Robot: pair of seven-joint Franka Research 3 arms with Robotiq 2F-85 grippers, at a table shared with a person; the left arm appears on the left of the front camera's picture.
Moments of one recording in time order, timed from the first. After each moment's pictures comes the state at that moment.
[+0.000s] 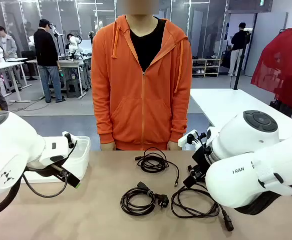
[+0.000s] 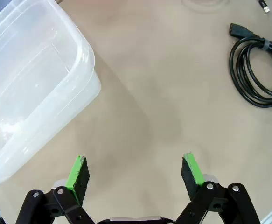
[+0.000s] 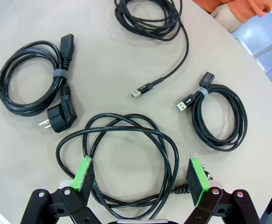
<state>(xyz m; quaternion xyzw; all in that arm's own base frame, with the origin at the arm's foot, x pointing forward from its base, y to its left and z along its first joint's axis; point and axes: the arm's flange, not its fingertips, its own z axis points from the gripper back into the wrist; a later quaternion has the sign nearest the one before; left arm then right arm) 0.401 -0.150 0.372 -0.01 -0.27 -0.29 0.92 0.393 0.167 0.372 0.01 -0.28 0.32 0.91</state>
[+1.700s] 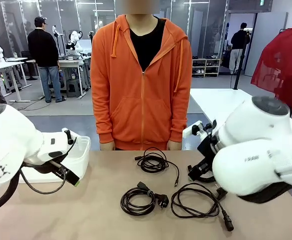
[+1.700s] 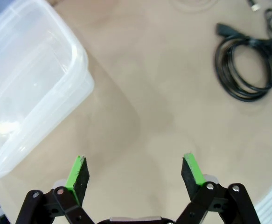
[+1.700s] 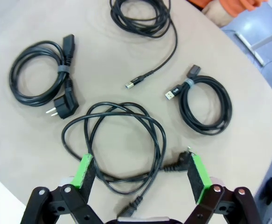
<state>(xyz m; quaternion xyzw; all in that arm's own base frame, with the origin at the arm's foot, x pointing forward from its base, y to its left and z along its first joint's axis) 0.386 -0.157 0.406 -0.03 -0.25 -0.30 0.92 0.384 0.152 0.429 0.01 -0.26 0.32 0.91</state>
